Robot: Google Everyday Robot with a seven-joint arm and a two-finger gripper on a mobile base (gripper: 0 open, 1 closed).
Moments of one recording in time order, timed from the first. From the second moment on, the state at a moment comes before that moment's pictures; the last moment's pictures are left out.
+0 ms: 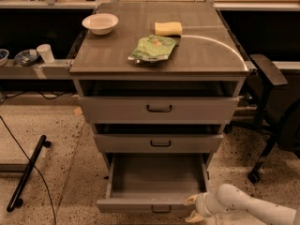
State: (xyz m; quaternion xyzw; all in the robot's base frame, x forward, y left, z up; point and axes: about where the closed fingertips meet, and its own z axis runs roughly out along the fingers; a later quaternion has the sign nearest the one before) arm 0.434 -0.188 0.210 -0.67 0.68 0.16 0.24
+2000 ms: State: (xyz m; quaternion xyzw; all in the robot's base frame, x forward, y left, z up) arm 0.432 -0.186 0.210 -0.67 0.68 0.17 0.25
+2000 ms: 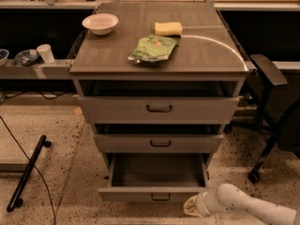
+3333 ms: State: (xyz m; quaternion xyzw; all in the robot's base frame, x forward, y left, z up) arm 0.483 -0.184 0.154 -0.68 0.68 0.06 0.26
